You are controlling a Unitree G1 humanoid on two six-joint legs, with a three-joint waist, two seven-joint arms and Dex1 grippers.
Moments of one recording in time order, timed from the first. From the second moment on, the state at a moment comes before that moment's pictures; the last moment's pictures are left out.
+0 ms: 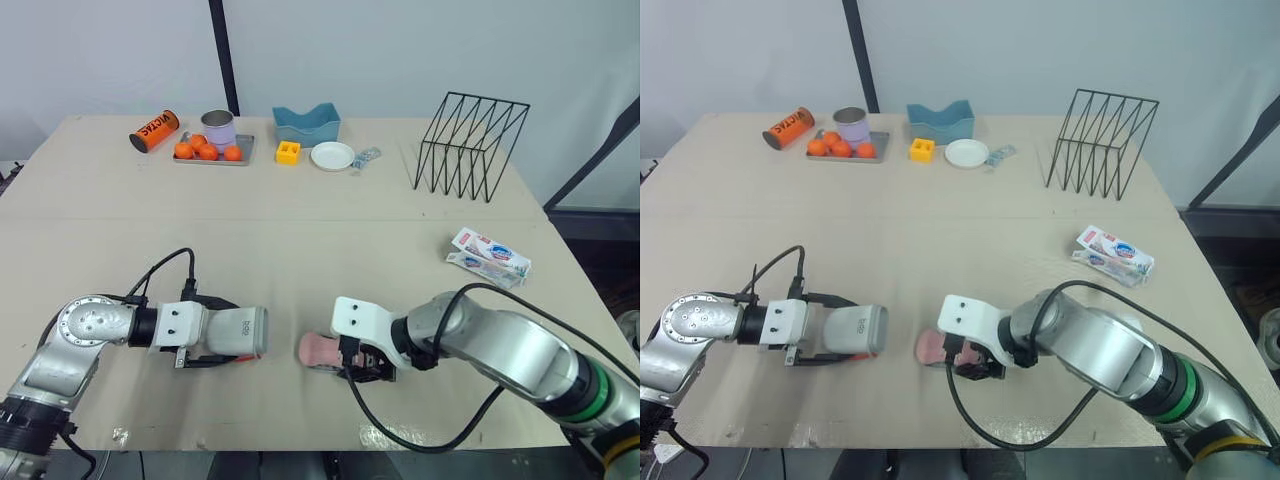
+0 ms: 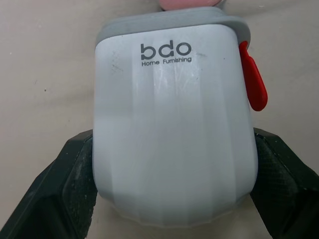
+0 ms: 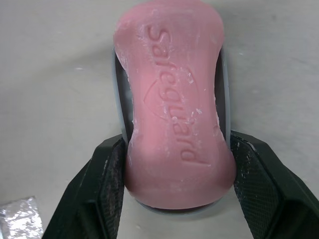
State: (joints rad) left arm -0.20 0.83 -0.11 -0.01 -0.20 -0.22 -1.27; right arm -0.68 -0.80 0.62 -0.67 0.46 1.33 0.70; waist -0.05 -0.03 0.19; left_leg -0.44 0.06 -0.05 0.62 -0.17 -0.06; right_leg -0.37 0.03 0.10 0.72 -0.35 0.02
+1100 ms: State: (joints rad) left arm -0.37 0.72 -0.22 0.16 -0.11 -0.31 -1.27; right arm -0.81 -0.74 0.71 -0.50 0.31 1.18 0.81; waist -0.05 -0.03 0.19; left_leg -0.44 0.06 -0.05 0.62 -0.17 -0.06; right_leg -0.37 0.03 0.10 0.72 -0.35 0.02
